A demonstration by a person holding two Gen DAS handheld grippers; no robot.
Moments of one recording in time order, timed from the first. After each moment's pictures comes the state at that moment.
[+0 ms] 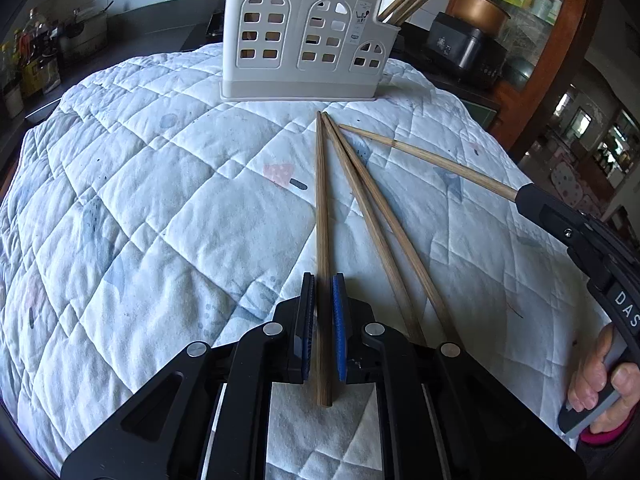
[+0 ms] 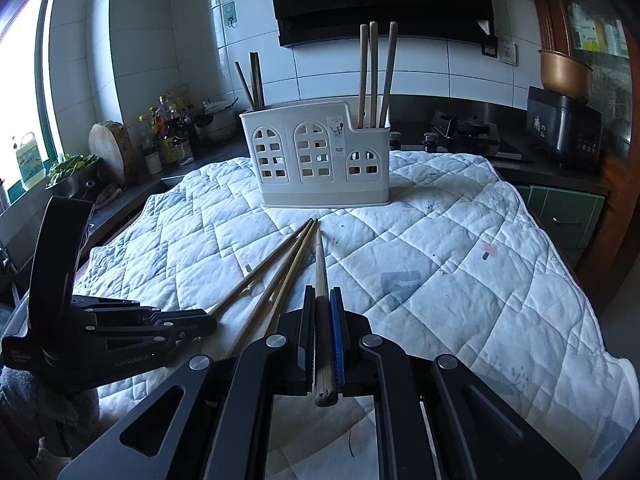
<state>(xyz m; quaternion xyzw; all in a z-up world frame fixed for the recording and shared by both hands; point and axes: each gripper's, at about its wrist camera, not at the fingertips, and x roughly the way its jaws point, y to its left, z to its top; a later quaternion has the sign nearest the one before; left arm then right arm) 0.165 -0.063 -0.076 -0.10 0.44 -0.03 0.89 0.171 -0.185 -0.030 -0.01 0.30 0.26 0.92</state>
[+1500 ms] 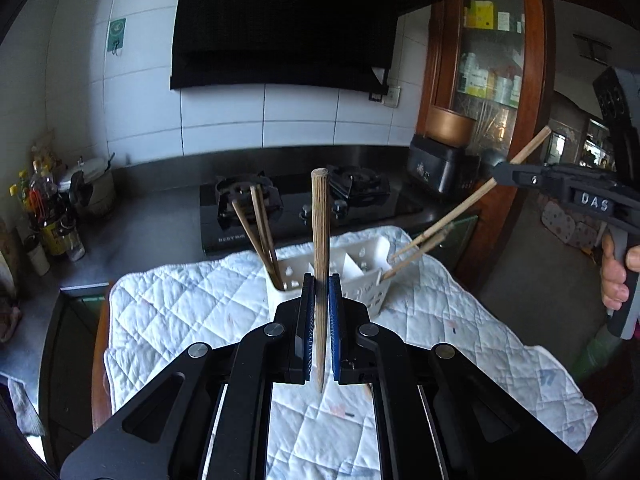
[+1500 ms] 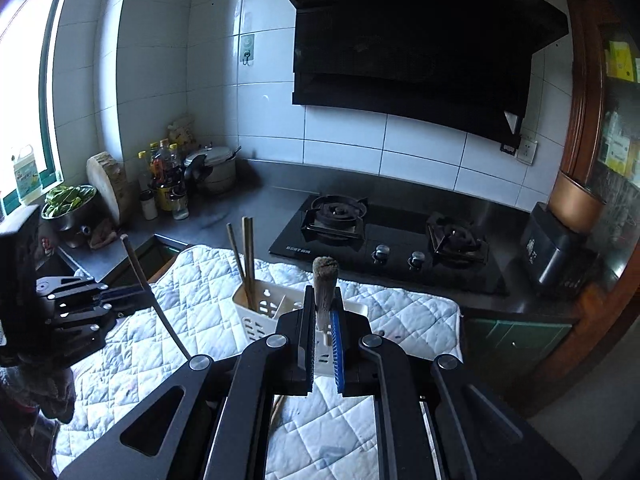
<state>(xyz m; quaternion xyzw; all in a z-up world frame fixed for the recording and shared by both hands) 0.211 0.009 0.168 -0.03 0.25 -0.05 0.97 0.284 -0.145 0.217 -0.10 0.27 0.25 0.92</state>
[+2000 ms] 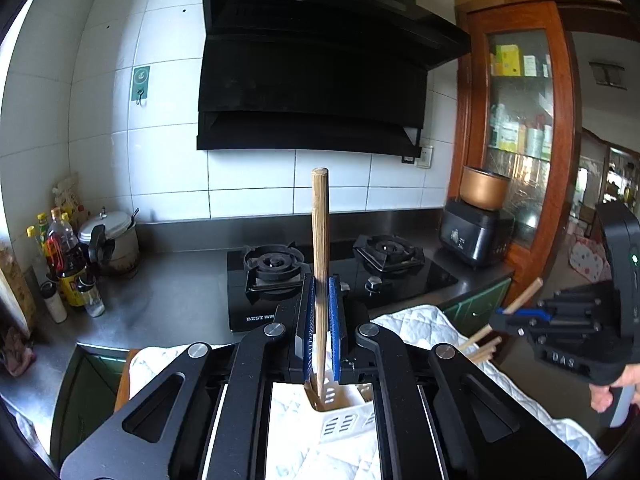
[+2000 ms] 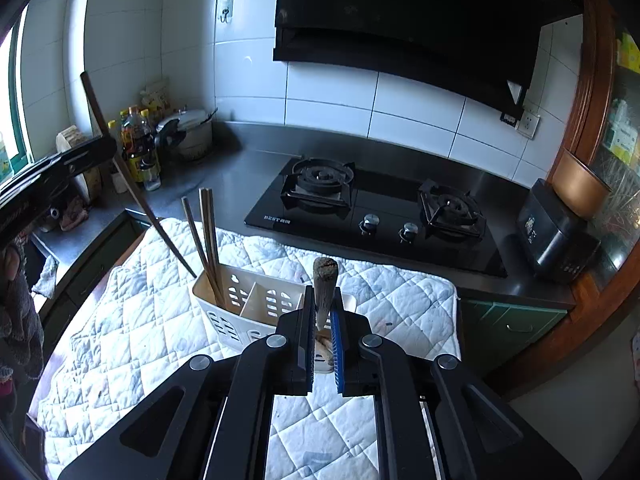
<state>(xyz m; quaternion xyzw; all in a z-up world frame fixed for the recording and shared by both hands) 0.273 0.018 0.213 -0.04 0.17 0.01 0.99 0.342 -0.116 0.177 -0.13 0.33 0.23 0.91</state>
